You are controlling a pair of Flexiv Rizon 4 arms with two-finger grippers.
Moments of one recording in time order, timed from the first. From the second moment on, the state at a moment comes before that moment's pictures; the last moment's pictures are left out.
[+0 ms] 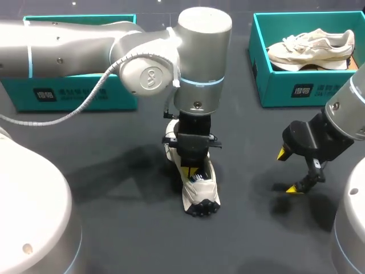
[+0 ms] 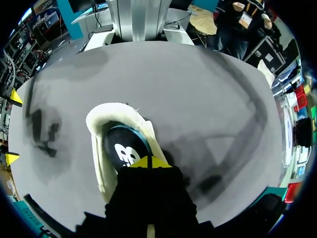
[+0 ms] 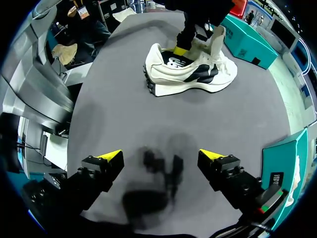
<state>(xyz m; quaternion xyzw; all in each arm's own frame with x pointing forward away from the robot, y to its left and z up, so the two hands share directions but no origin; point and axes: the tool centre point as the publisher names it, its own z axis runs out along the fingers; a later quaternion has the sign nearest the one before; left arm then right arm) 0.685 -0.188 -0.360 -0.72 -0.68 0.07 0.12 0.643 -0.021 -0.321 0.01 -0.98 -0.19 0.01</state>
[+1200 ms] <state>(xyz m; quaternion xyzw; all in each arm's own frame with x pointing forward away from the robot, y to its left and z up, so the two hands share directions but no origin) 0.687 -0.191 -0.400 -0.71 -0.69 0.01 0.10 0.643 -0.021 -0.321 0.01 -0.98 -0.19 0.01</state>
